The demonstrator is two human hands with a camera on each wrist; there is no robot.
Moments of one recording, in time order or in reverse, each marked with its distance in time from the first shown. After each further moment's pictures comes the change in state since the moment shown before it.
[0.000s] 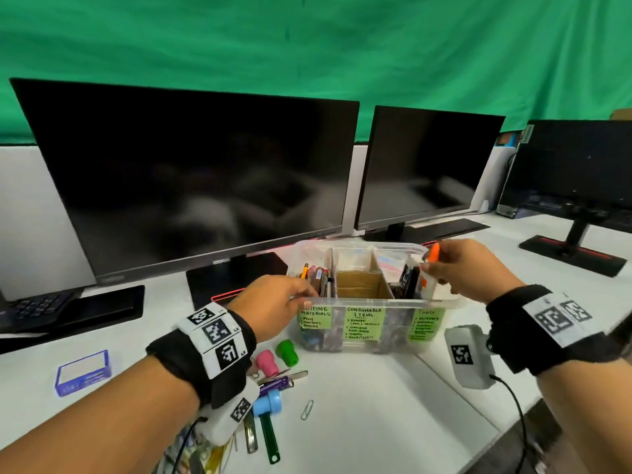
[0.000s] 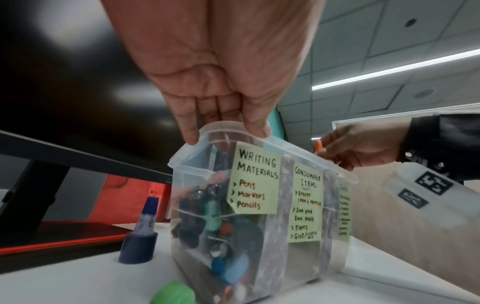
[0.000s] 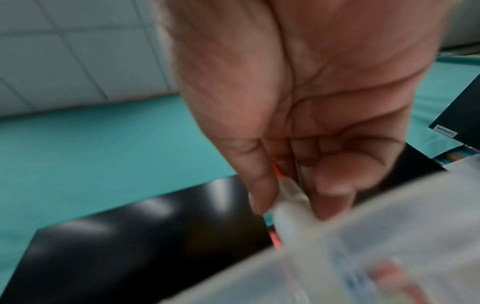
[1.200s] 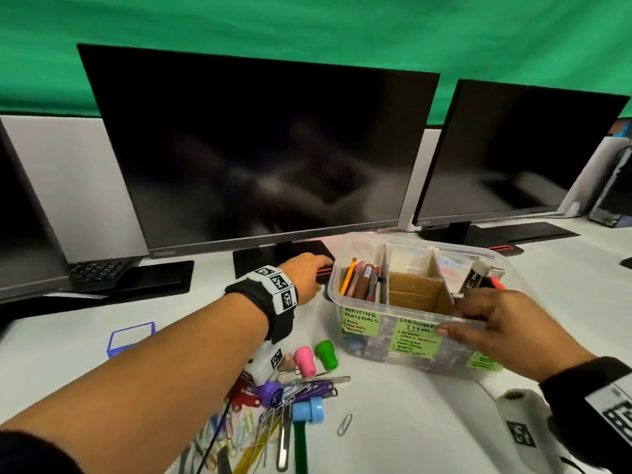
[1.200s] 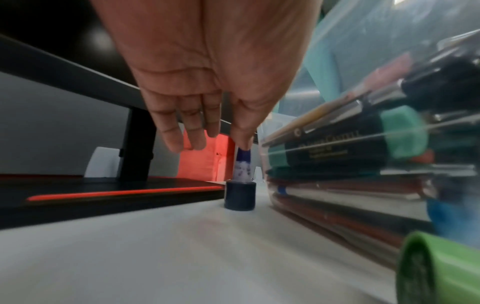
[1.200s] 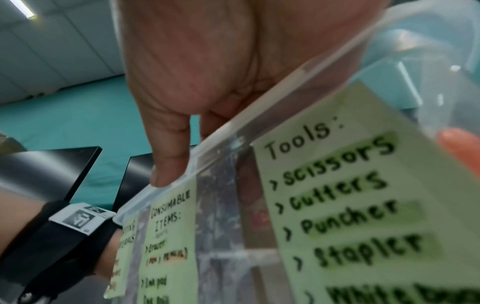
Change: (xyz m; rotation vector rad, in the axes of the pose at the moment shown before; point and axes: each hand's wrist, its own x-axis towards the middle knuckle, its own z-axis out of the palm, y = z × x) left_hand 0.072 -0.083 0.027 0.154 -0.049 -0.240; right_hand -0.018 -0.007 0.043 -0.134 -0.266 -0.402
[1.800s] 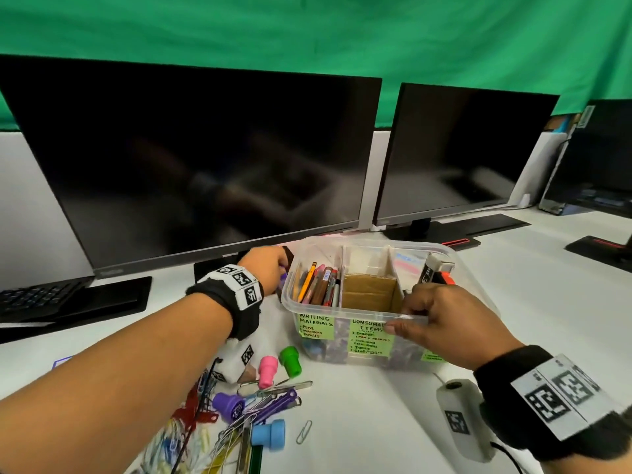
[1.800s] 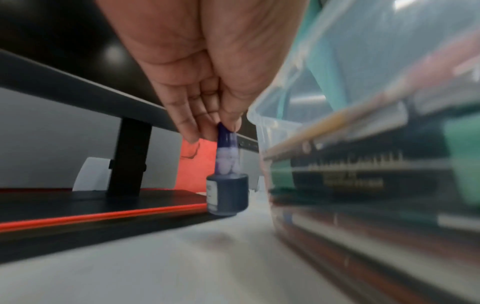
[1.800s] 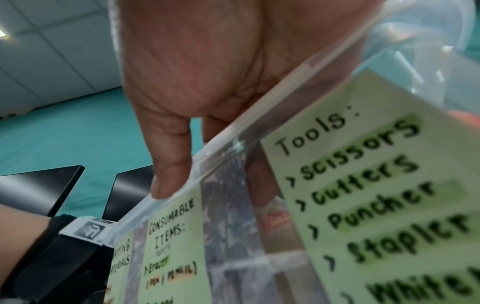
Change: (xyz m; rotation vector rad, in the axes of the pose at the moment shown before) left_hand 0.016 0.021 -0.015 -0.022 0.117 -0.105; right_hand 0.000 0.006 0.007 -0.011 0.068 0.037
